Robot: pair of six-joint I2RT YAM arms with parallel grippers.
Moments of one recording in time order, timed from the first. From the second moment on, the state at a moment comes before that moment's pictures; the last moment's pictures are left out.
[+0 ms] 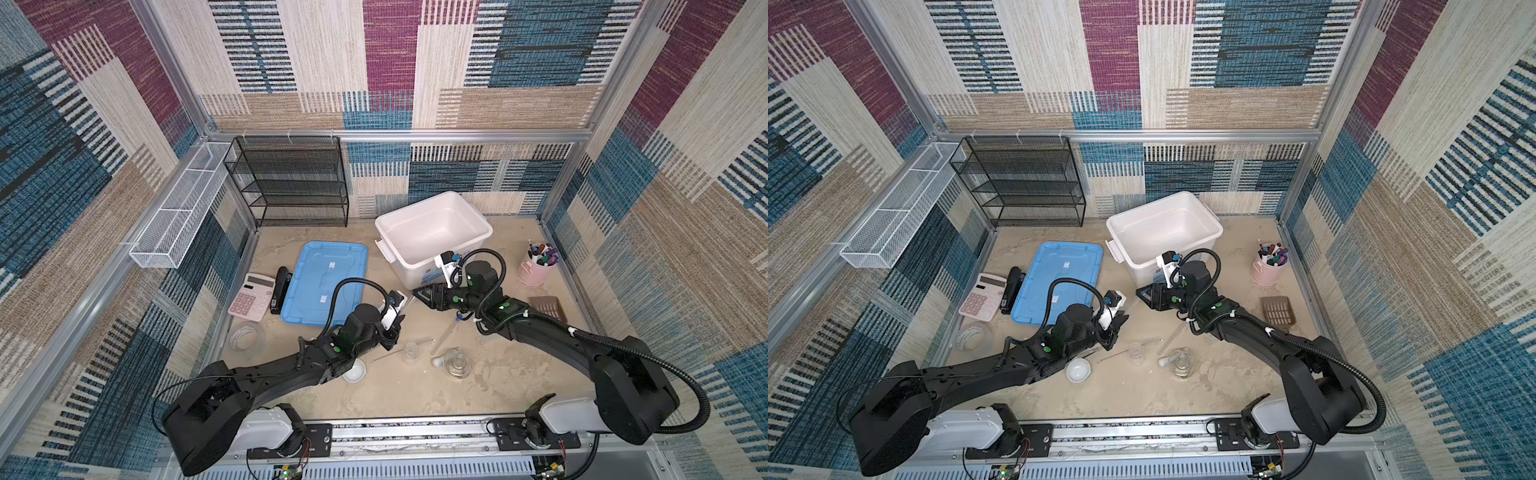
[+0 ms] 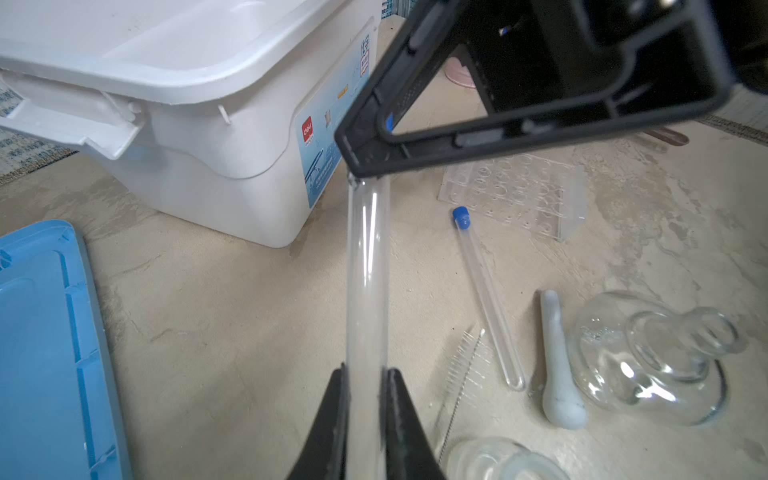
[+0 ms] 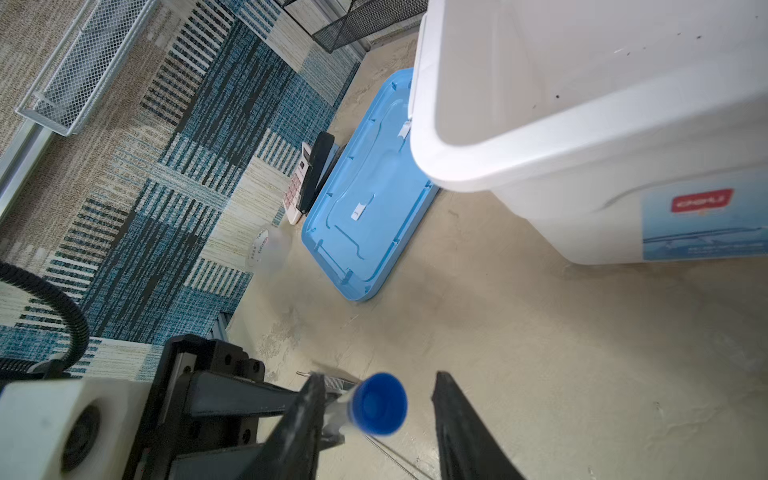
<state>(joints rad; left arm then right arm) -0.83 1.27 0.56 0.27 -0.05 0.00 0.52 1.39 0.78 0.15 -0.51 0.56</state>
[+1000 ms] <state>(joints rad) -0.83 1.29 0.55 0.29 -0.05 0.00 0.52 1.39 0.77 0.18 -0.55 0.56</state>
